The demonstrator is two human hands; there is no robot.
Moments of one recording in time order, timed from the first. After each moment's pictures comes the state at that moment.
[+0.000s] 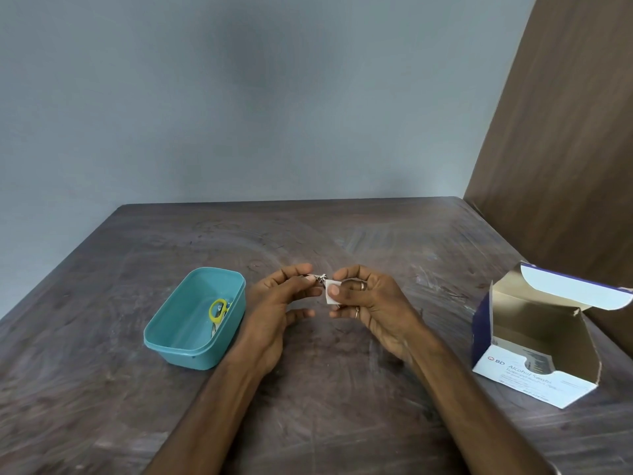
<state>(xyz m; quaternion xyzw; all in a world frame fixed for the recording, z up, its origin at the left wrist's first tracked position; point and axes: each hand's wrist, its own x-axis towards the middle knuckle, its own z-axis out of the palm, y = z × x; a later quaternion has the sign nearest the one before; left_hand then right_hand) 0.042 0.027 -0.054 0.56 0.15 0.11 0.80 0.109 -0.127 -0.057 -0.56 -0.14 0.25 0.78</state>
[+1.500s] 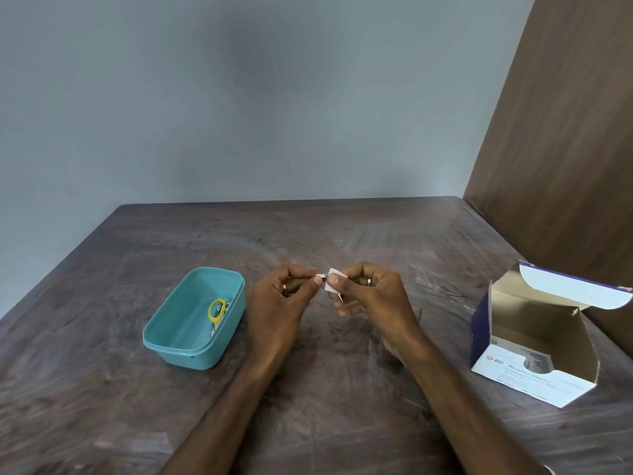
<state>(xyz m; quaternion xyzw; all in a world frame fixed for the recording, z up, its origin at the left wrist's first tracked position) 0.043 0.015 -0.060 0.73 0.12 0.28 0.61 0.107 -0.126 -0.058 -0.67 -0.14 0.11 0.72</state>
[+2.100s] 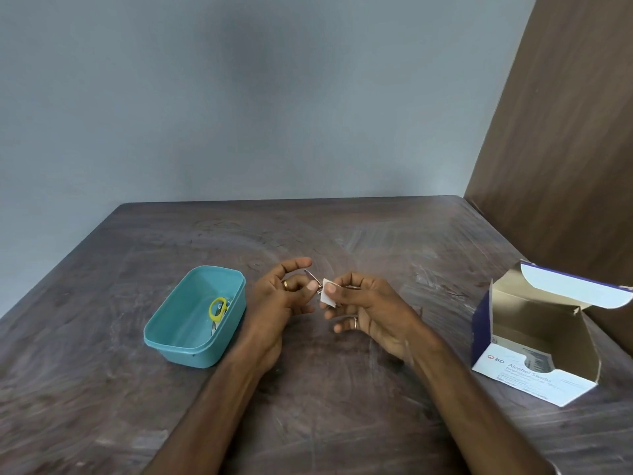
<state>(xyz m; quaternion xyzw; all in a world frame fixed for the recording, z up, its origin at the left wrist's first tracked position) 0.046 0.029 -0.063 0.61 0.11 0.13 0.78 0.105 -0.129 -0.055 -0.58 -0.13 0.32 0.74</state>
